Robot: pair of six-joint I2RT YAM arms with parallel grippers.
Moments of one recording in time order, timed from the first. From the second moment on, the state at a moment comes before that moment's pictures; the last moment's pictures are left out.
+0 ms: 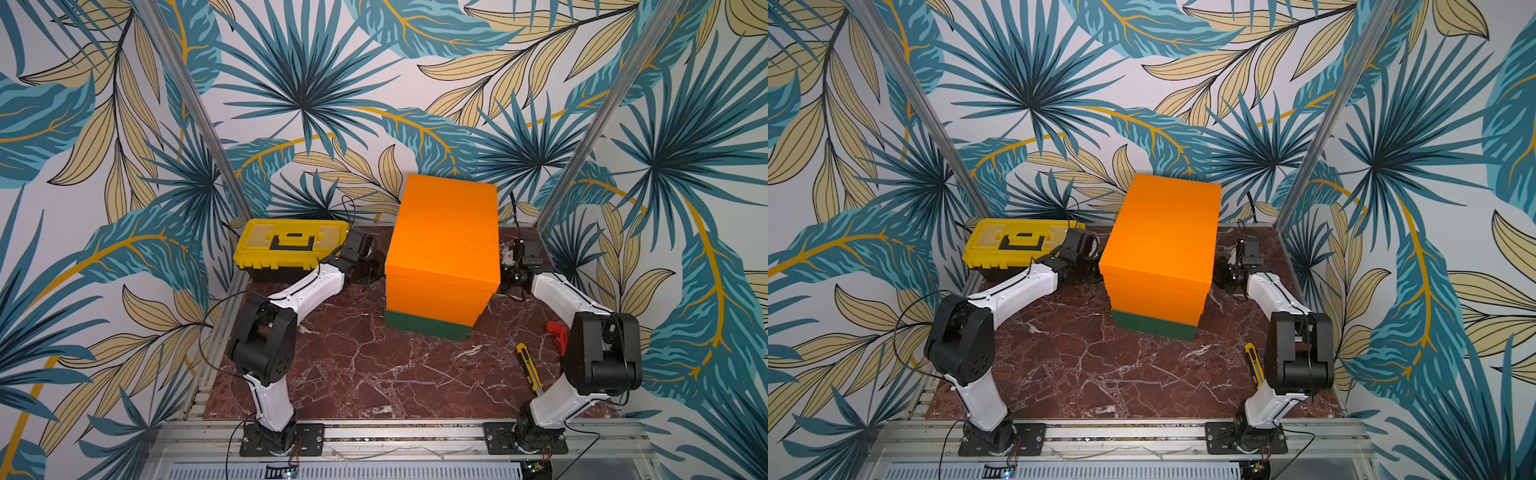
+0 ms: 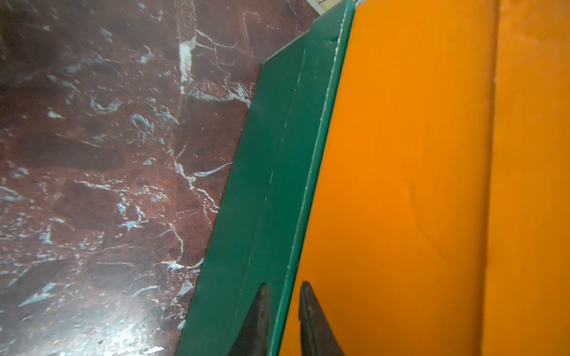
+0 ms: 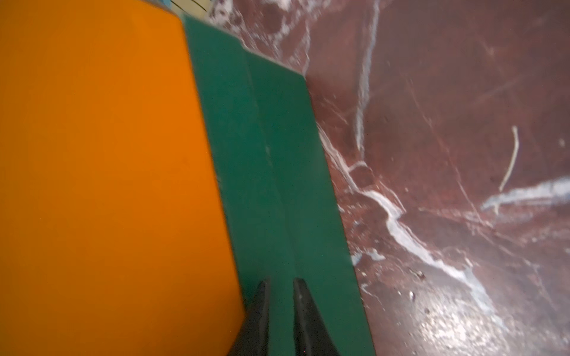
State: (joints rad) left arm -0.43 1.81 1.37 -0.30 0.29 -0.89; right arm -0.06 1.66 1.11 -0.36 -0.40 0.74
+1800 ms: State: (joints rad) left arm -0.41 1.73 1.68 -0.42 0.28 -0.79; right arm -0.07 1.29 1.34 -0.63 -0.40 0.66
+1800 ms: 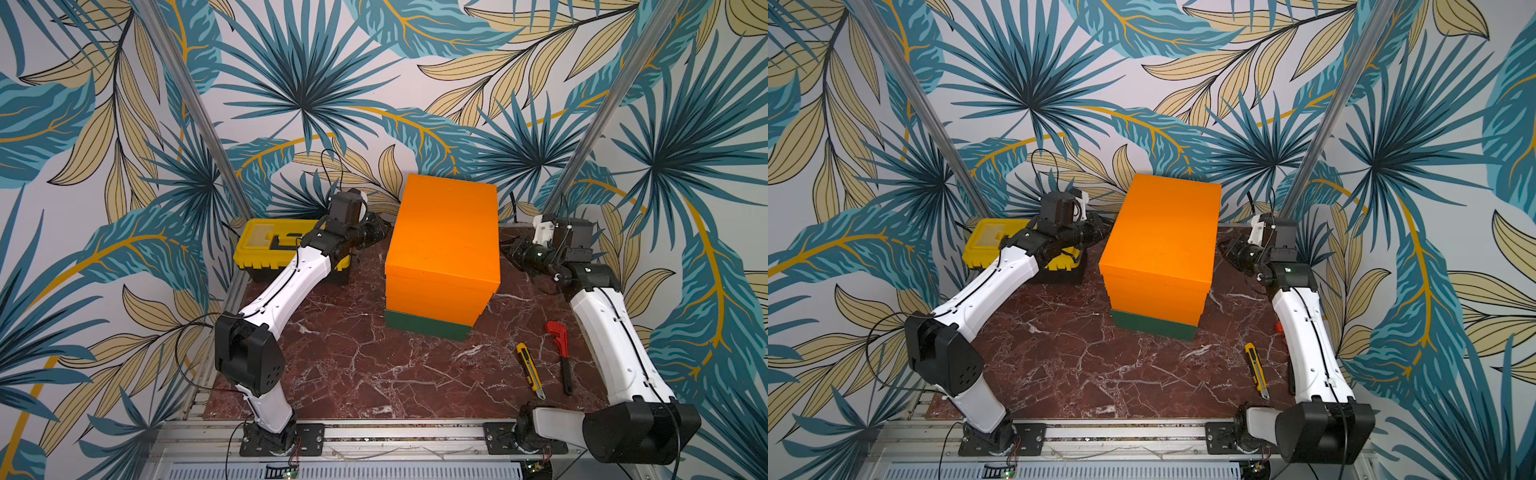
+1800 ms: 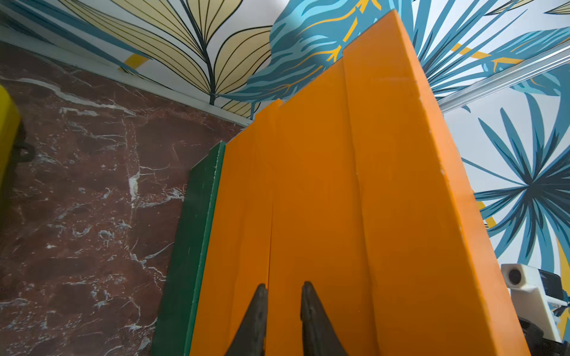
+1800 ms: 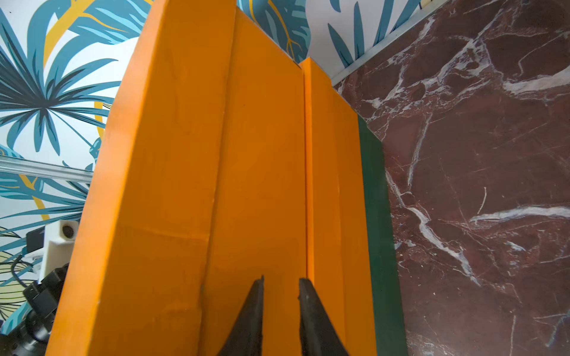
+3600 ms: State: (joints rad) left arm -0.43 1.91 1.93 -0.47 0.24 -0.79; right arm -0.06 1.37 1.39 -0.62 -0.40 0.66
